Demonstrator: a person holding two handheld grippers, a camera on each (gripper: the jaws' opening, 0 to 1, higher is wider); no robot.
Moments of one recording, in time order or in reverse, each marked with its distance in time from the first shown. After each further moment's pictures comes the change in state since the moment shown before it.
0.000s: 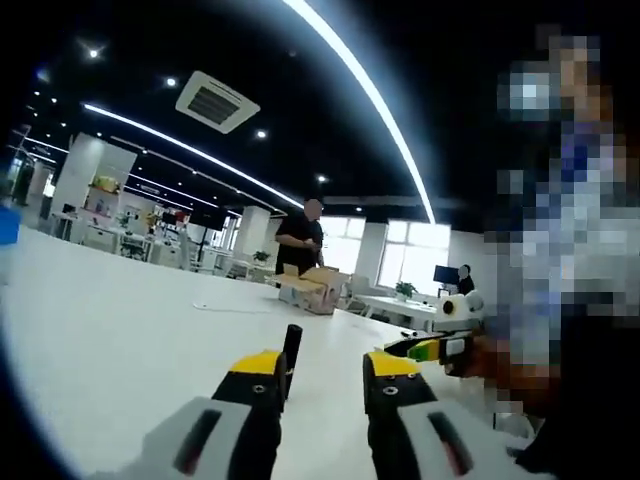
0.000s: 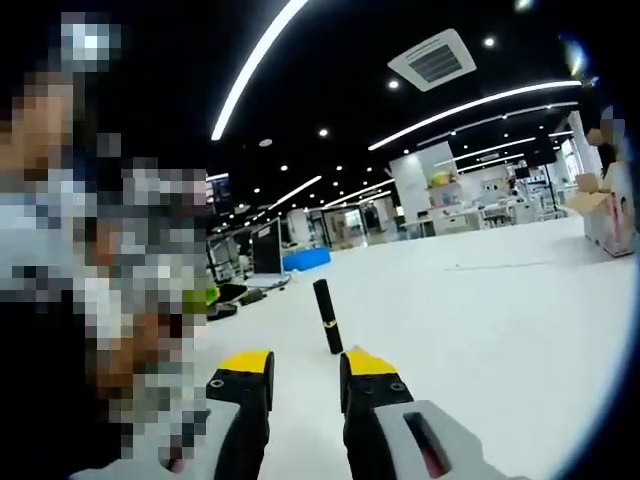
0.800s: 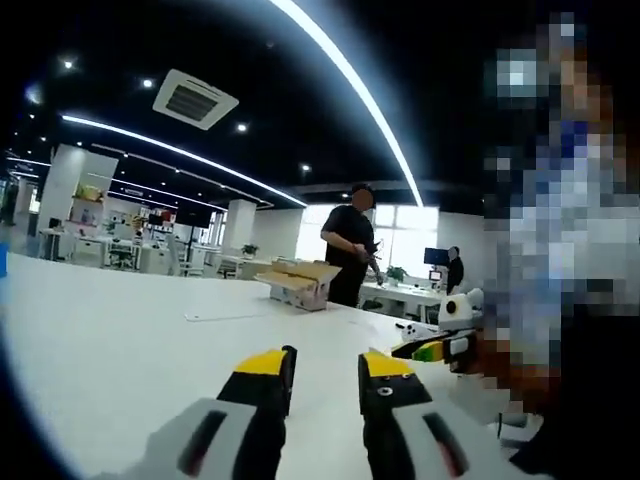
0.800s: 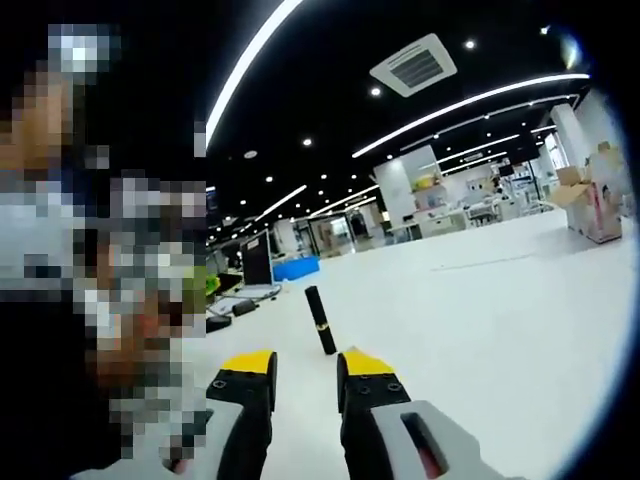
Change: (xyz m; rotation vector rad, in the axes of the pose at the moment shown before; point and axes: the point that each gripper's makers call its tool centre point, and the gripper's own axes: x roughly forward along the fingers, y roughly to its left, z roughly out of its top) left arm 0.016 -0.002 0.023 0.058 0.060 -0.059; right arm -0.017 -0.001 0.008 0.053 -0.043 -0.056
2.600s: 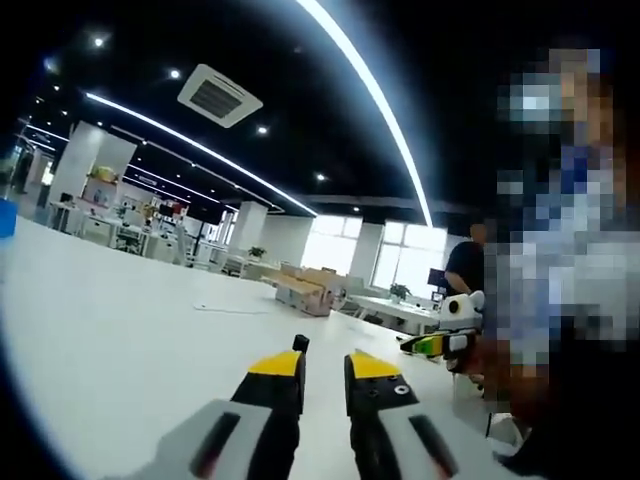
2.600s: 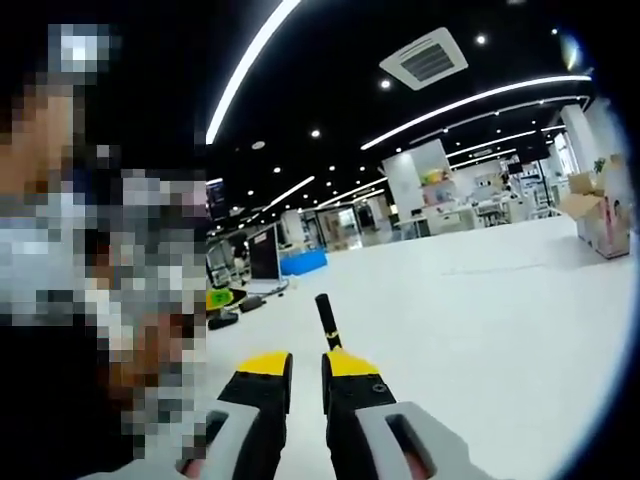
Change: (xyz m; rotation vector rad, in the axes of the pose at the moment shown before) left arm -0.022 0.011 -0.007 -0.106 -0.056 0.031; right arm 0.005 0.010 0.016 -0.026 0.040 0.029
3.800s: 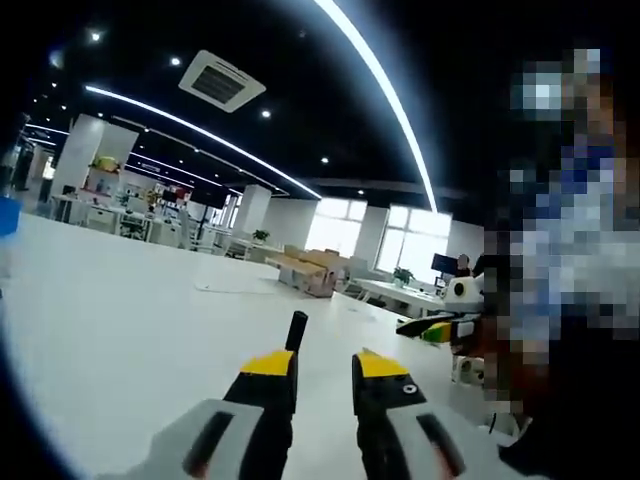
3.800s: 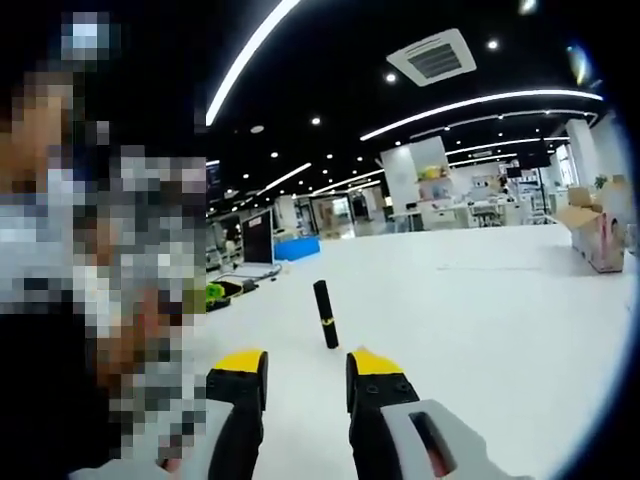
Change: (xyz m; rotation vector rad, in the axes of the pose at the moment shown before) left arm -0.003 -0.001 -0.022 -0.007 0.083 0.023; right arm -0.003 0.002 -0.013 -0.055 0.078 -0.046
